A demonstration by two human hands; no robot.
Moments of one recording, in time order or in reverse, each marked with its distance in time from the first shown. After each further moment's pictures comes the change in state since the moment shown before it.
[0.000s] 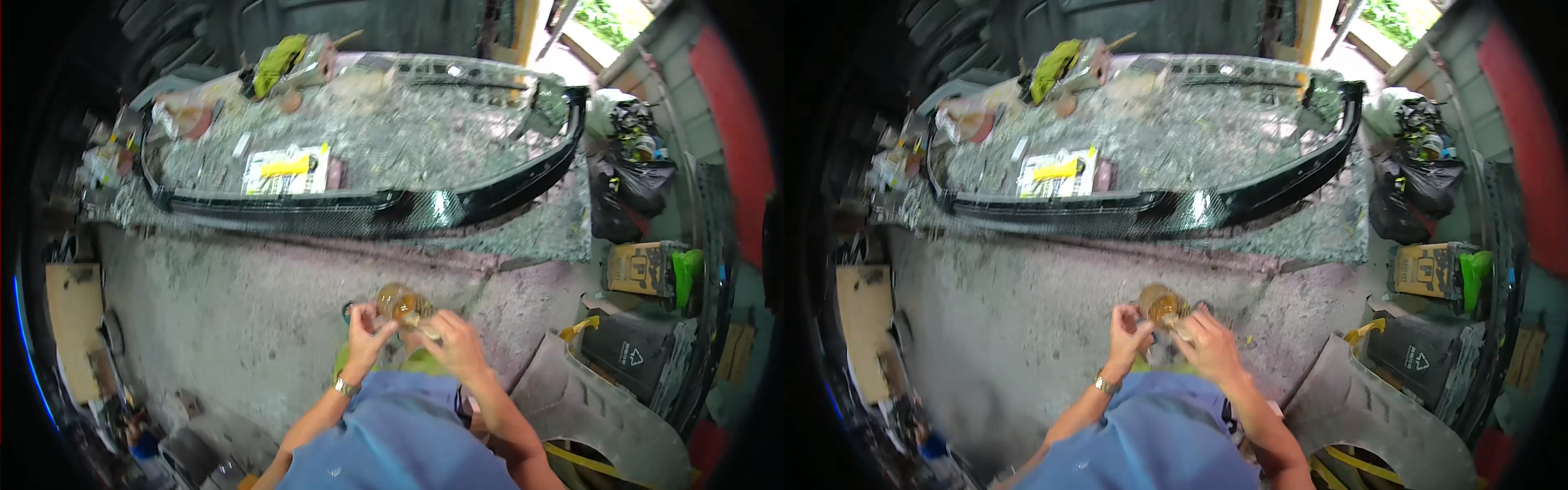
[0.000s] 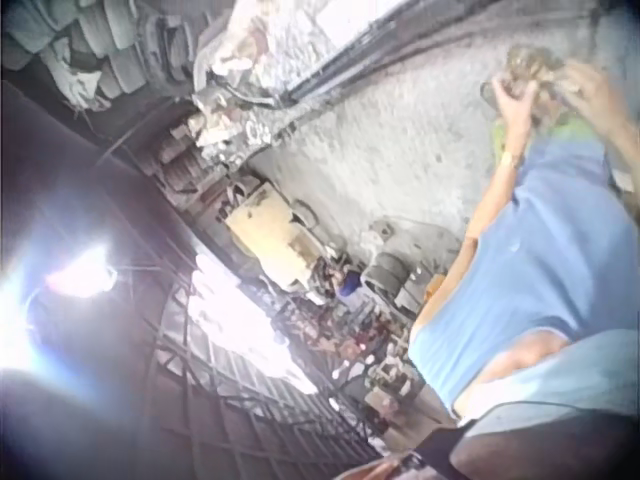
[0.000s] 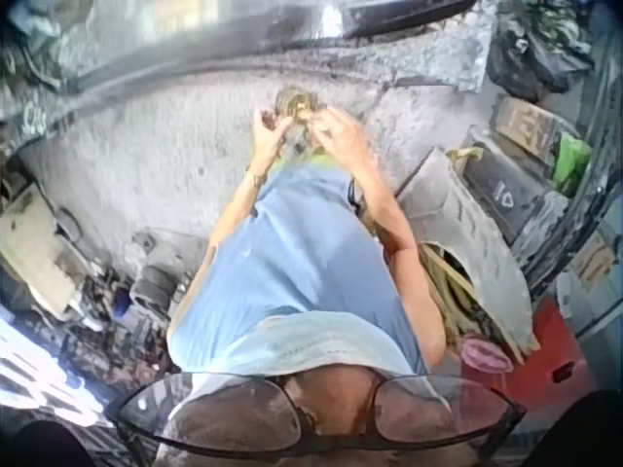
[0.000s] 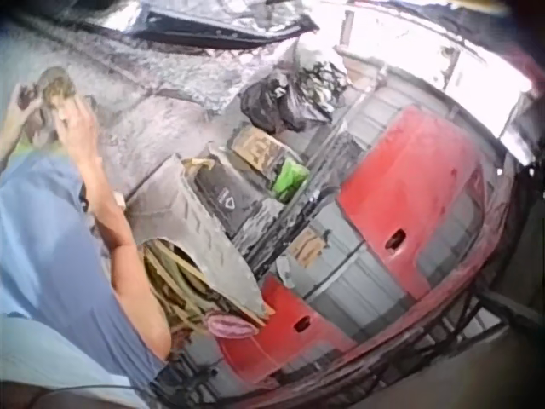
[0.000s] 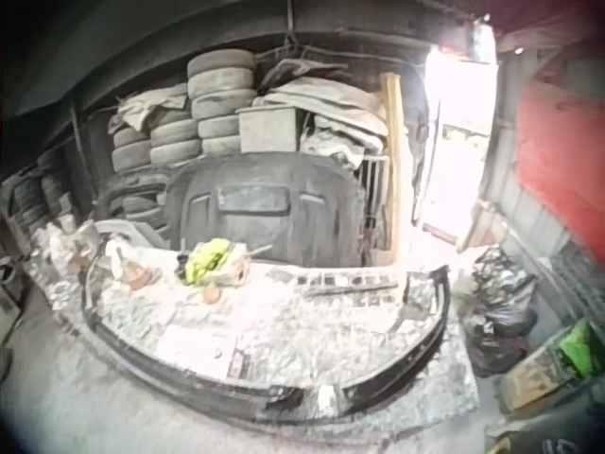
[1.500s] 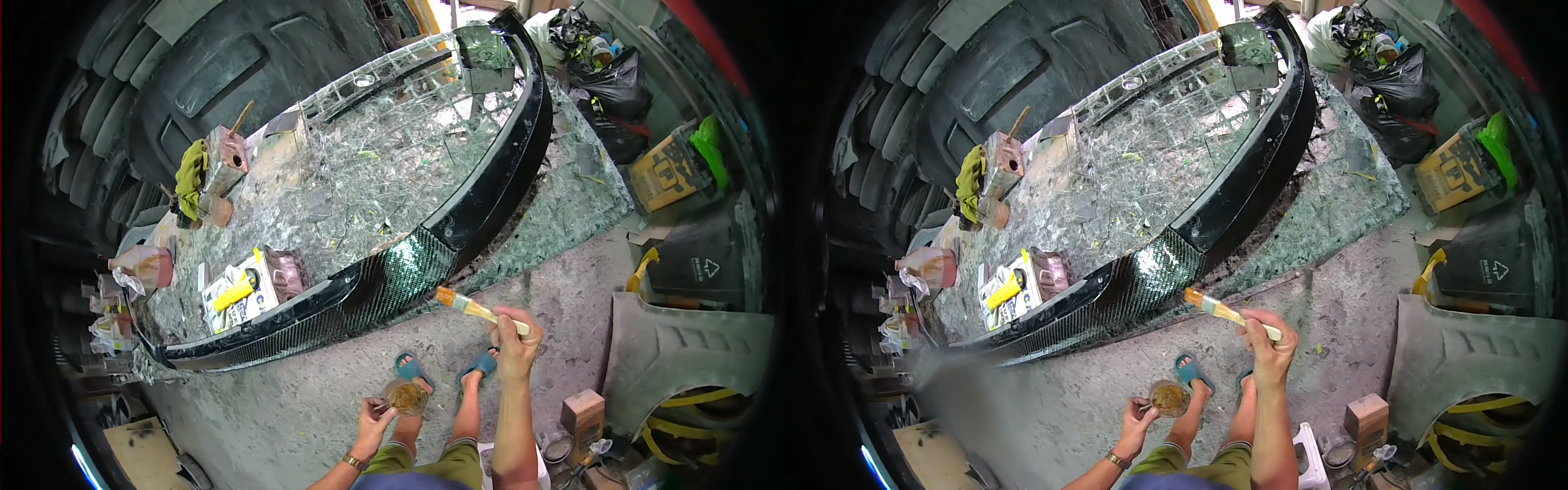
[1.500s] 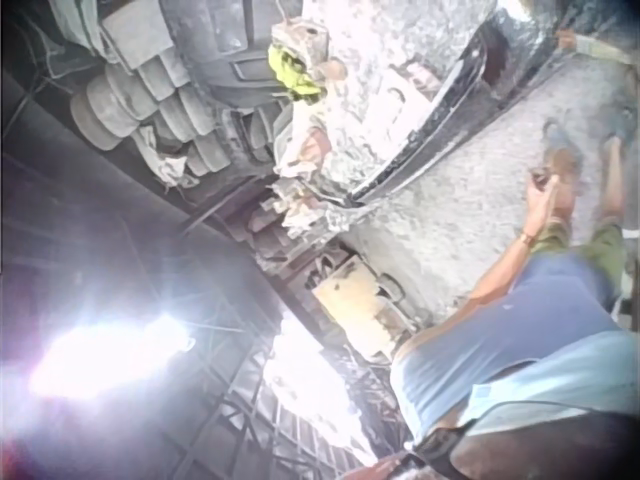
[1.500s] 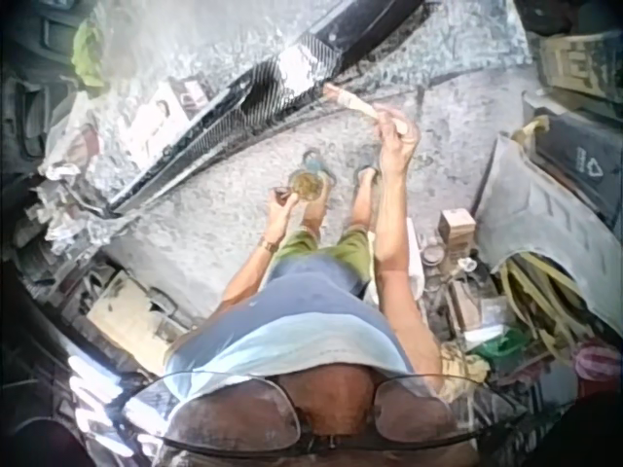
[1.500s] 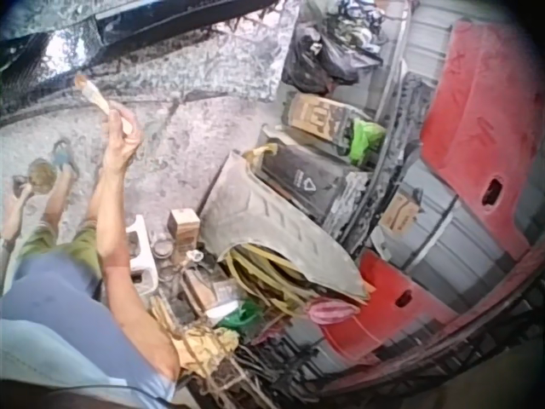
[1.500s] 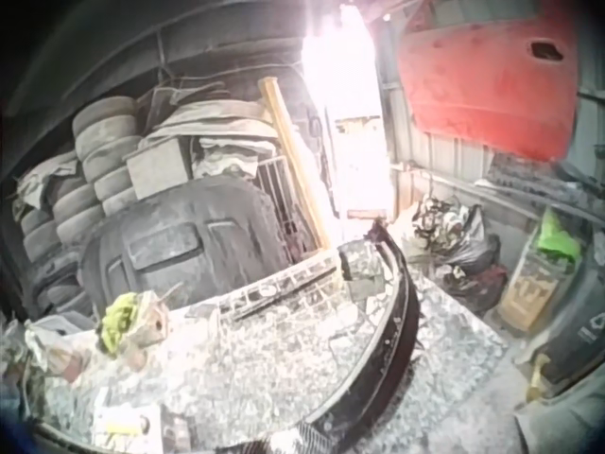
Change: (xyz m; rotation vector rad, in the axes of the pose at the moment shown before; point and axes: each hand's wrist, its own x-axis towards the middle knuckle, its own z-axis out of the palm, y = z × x) left_hand 0.073 -0.085 -0.142 0.399 -0.200 -0.345; right_hand 0.024 0.152 0.088 0.888 1.019 0.403
